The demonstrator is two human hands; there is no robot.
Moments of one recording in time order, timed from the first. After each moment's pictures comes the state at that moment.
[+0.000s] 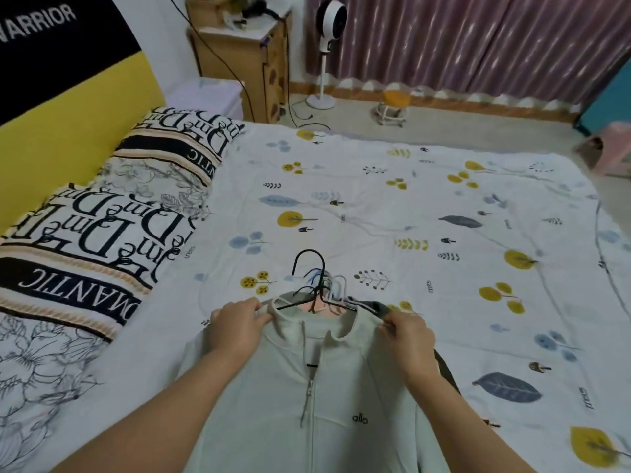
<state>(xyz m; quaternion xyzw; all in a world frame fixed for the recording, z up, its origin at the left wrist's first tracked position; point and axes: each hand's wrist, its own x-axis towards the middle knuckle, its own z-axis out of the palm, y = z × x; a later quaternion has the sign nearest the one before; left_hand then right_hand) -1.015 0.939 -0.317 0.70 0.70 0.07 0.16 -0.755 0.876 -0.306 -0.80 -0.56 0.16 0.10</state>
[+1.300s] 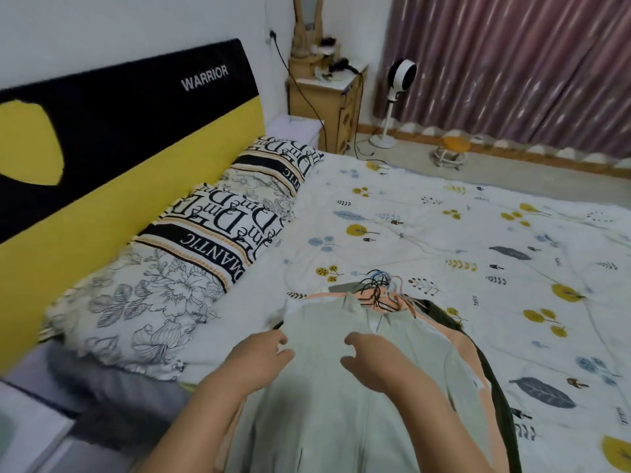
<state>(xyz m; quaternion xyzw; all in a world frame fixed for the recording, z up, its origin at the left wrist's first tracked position) -1.139 0.716 -0.197 0.65 0.68 0.01 0.33 -0.949 0.724 -0.184 -0.64 -0.71 0.28 -0.09</state>
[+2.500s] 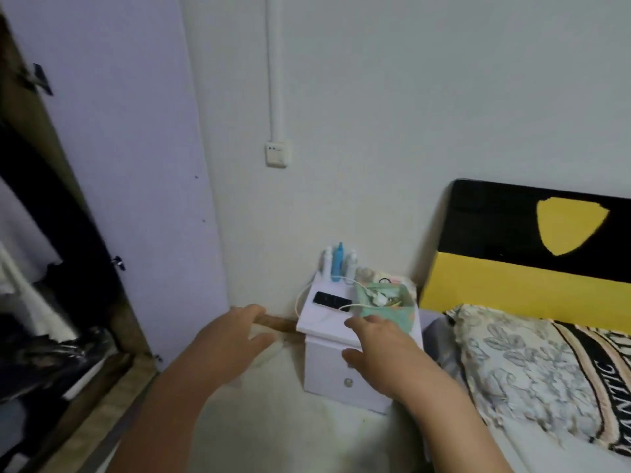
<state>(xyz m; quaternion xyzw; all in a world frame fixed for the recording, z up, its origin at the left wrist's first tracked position) -1.207 0.192 -0.049 0.05 0.97 0.24 0.04 -1.188 0.400 -0.032 0.07 -0.99 0.10 -0.09</state>
